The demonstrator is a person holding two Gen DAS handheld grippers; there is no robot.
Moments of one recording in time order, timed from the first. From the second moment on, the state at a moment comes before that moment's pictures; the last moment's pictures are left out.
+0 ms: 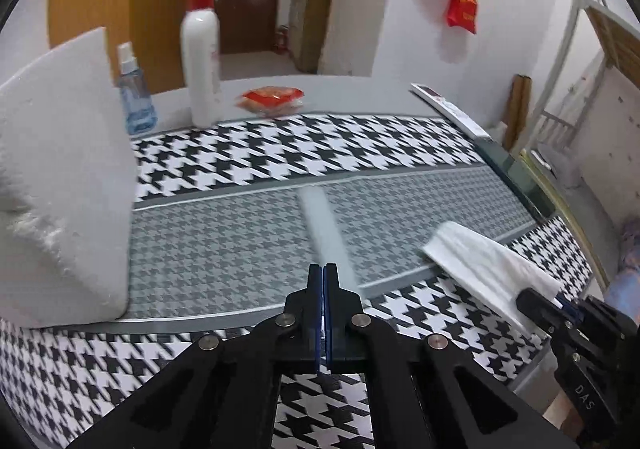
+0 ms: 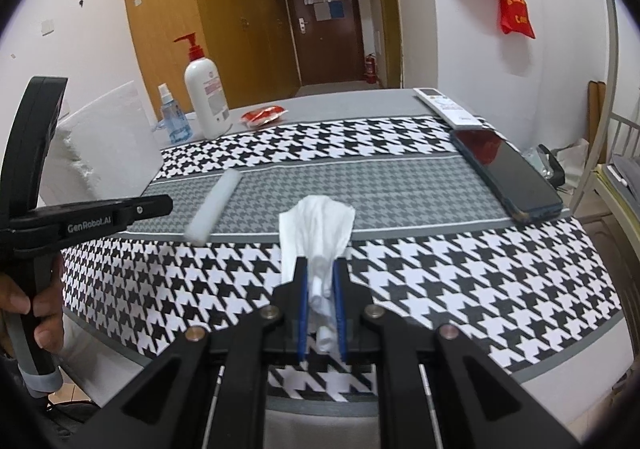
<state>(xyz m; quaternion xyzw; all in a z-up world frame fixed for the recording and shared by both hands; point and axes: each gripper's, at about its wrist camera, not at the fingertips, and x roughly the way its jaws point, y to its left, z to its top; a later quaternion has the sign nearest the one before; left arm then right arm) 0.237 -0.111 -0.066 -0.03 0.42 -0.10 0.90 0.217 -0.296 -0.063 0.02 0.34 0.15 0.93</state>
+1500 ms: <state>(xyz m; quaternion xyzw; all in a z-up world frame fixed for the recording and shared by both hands) 0.234 -0.111 -0.063 -0.03 0.39 -0.09 0.92 0.214 -0.293 -0.038 0.04 0.32 0.14 0.94</state>
